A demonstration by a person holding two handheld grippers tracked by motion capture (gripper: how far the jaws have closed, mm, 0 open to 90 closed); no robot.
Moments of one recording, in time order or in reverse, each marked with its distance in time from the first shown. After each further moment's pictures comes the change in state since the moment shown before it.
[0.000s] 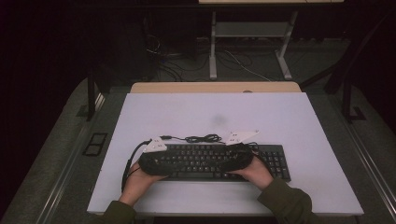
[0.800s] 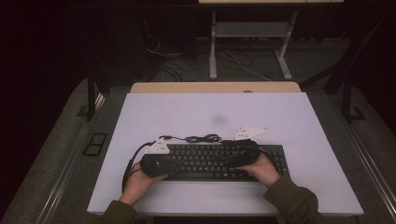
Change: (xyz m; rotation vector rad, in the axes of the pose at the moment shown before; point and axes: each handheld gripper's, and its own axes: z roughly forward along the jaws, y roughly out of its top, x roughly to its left) left arm -0.007 0.003 0.000 0.052 -0.087 0.046; right arm -0.017 -0.004 -0.012 -0.043 -0.060 0.029
